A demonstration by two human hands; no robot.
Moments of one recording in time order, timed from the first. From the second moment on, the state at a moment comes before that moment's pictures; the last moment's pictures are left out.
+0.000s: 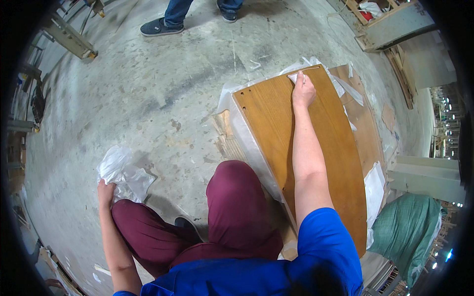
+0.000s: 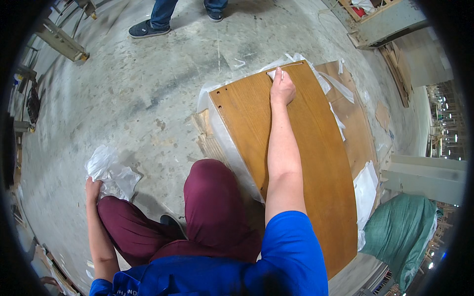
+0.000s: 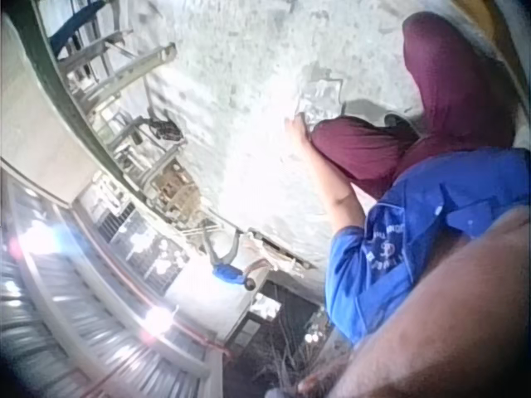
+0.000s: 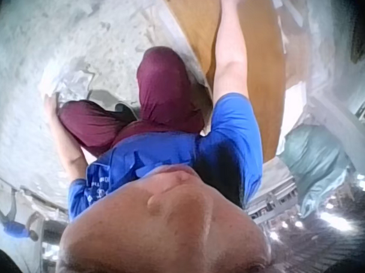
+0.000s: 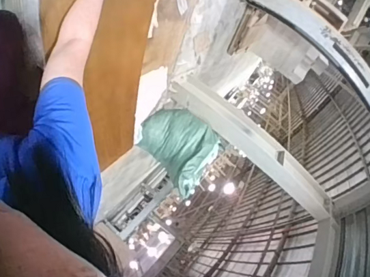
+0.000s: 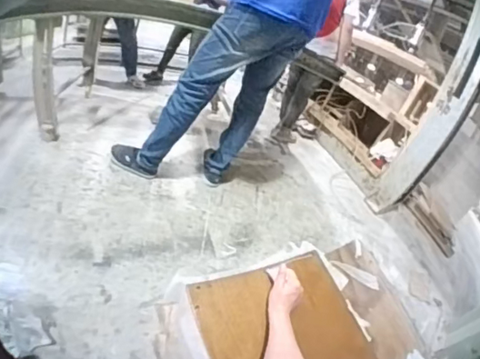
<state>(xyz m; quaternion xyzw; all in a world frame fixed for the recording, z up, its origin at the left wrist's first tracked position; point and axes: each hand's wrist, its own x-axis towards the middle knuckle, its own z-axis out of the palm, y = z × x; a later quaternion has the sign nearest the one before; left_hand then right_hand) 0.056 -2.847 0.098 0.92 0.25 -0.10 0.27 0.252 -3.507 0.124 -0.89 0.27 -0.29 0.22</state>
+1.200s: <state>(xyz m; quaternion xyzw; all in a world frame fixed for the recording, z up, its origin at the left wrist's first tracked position) 0.053 -2.818 0.063 0.91 0.24 -0.10 0.34 0.212 -3.387 0.111 -0.90 0.11 -0.26 0.32</state>
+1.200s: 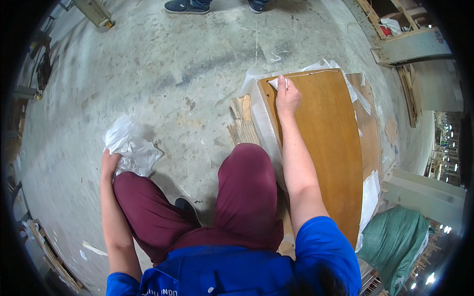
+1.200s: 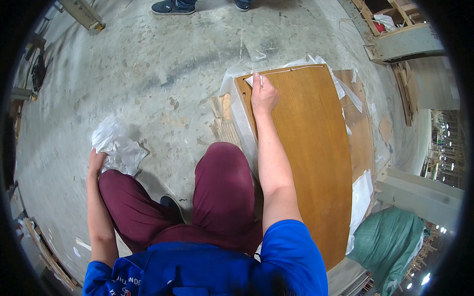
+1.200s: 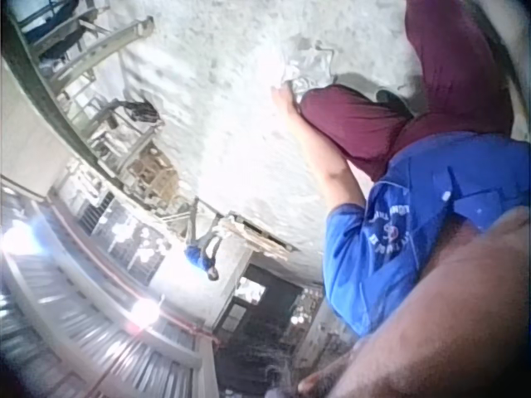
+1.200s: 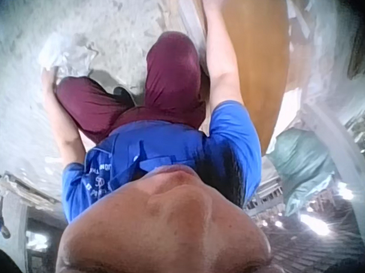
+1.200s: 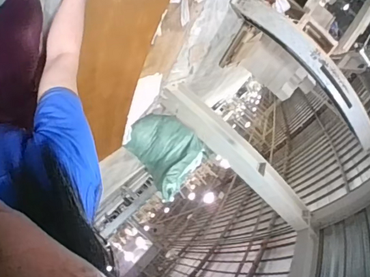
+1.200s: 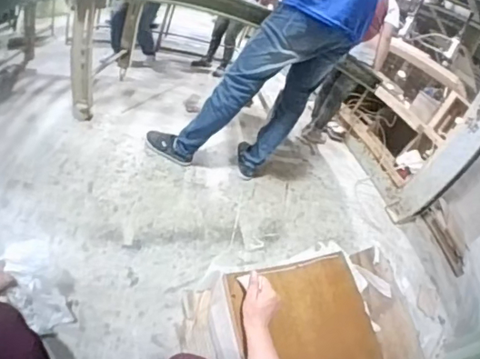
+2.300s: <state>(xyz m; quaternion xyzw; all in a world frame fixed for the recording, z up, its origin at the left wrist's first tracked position) 0.113 -2.917 0.075 0.95 0.10 -0.19 0.25 0.158 -3.392 0.114 -0.89 0.10 -0.27 0.35</state>
